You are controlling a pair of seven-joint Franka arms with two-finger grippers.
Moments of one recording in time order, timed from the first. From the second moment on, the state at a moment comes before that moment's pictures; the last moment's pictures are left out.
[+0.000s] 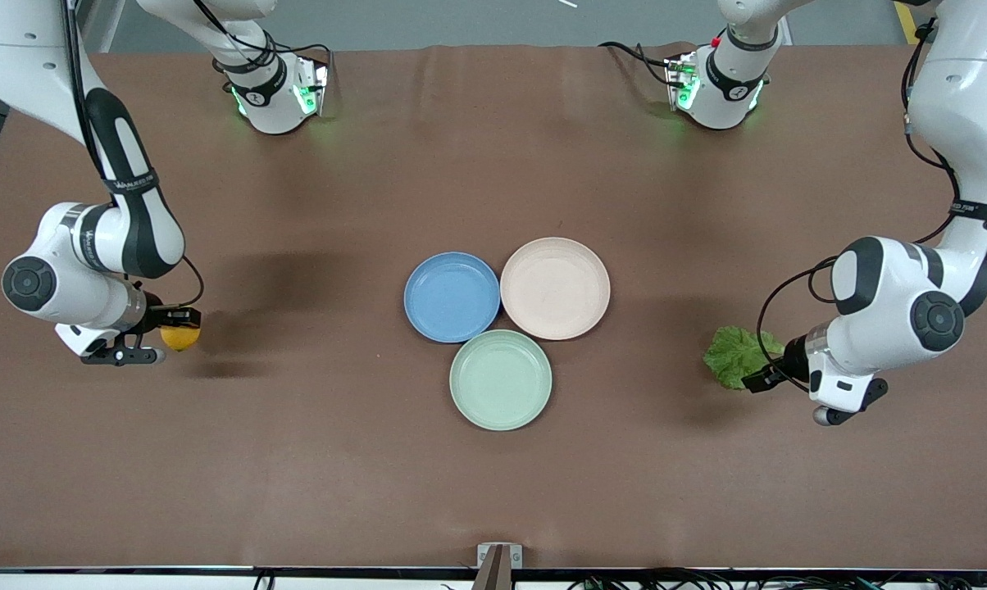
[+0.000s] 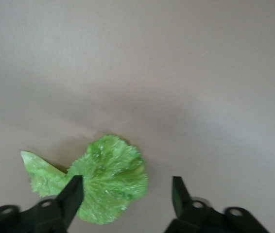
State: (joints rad) left arm 0.44 0.61 -0.58 -1.68 0.24 2.24 -0.67; right arm -0.05 0.44 -0.12 -2.00 -0.03 2.32 -0.13
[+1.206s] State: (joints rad) left arm 0.51 0.23 -0.57 -1.40 0.24 1.63 -0.30; right arm -0.01 0.21 -0.09 -1.83 -0.04 1.87 -0.12
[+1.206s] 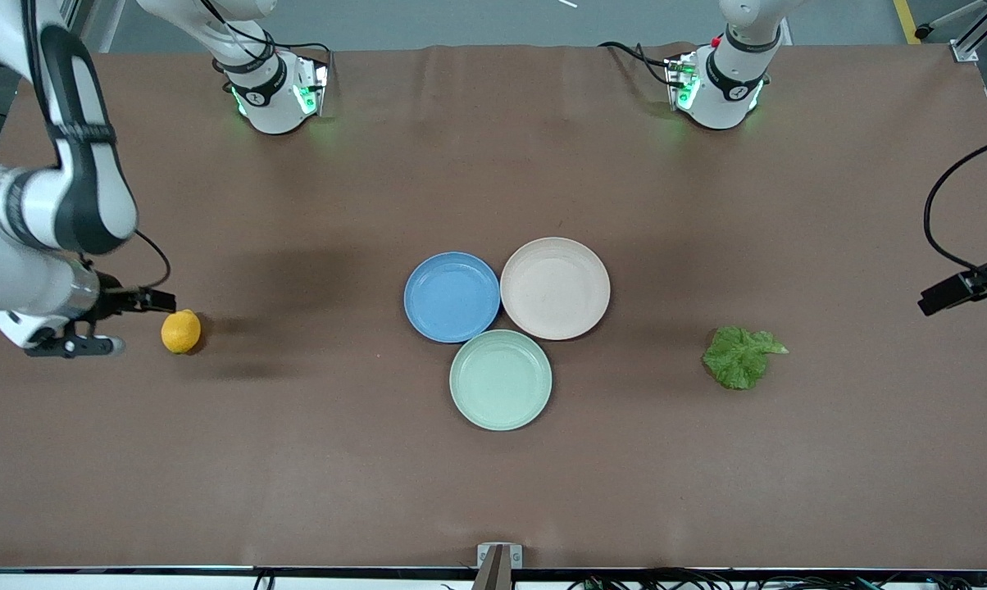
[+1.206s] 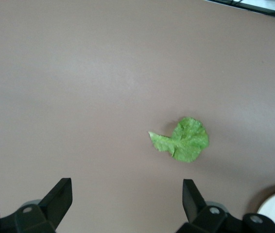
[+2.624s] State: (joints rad) left arm 0.16 -0.07 -0.21 -1.66 0.04 1.55 -0.19; right arm 0.06 0.01 -0.09 -1.50 -0.02 1.49 -0.08
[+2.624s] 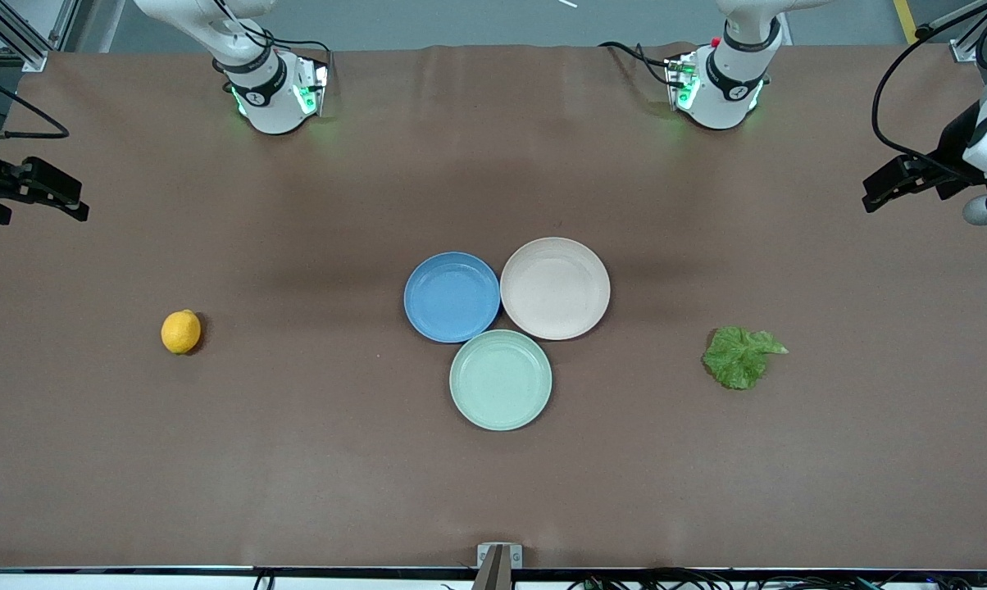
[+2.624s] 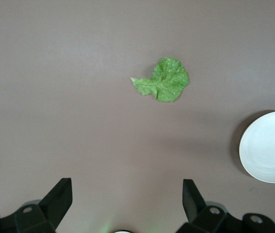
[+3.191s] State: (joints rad) left arm 0.12 -0.09 -0.21 -1.68 0.04 1.57 -0.19; right arm 0.06 0.01 -0.09 -1.49 -0.01 1.49 -0.08
